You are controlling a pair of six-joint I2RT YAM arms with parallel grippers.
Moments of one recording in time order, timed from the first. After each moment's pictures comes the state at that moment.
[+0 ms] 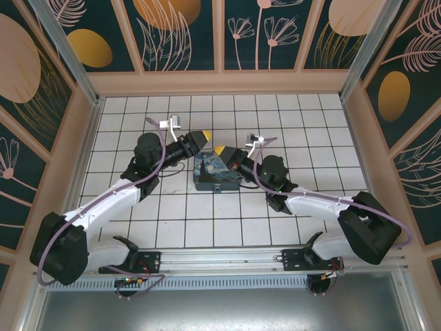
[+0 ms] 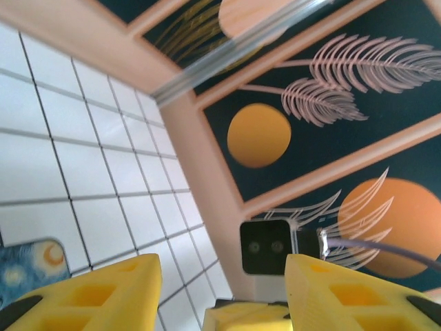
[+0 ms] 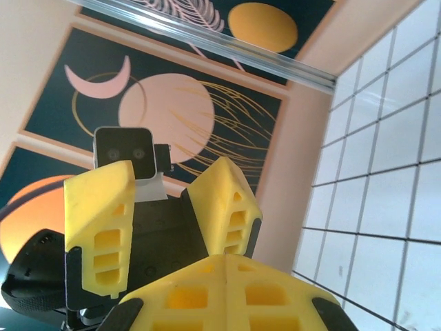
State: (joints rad) left arm -0.51 1.25 0.73 0.46 0.48 -1.04; right arm 0.79 1.34 0.56 0.87 -0.19 1.24
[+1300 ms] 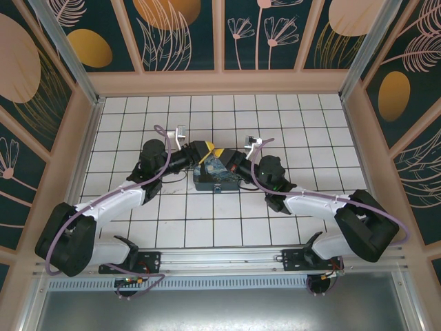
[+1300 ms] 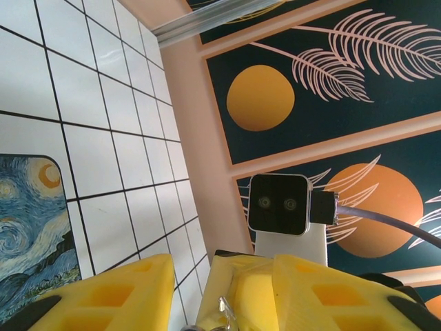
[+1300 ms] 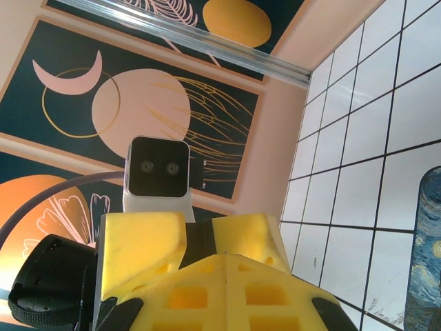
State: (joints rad) left arm -0.51 1.31 0.63 0.58 0.58 -1.20; right arm 0.79 1.37 0.55 0.85 -0.18 1.23
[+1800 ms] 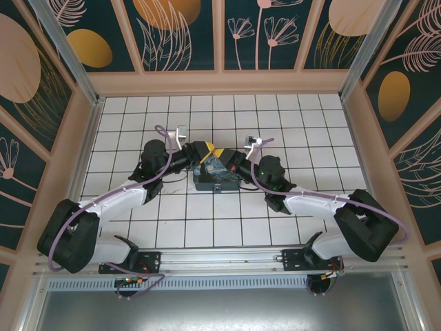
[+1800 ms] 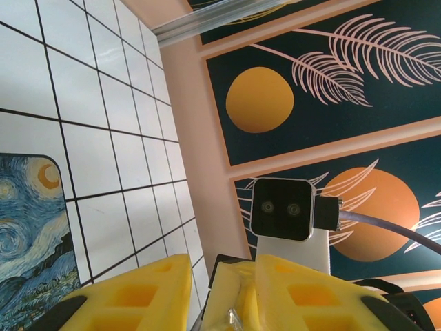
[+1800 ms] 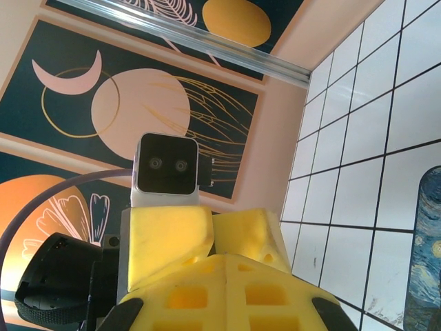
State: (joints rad) left arm -0.51 1.34 0.63 0.62 0.58 -1.23; right arm 0.79 1.37 0.55 0.85 -0.18 1.23
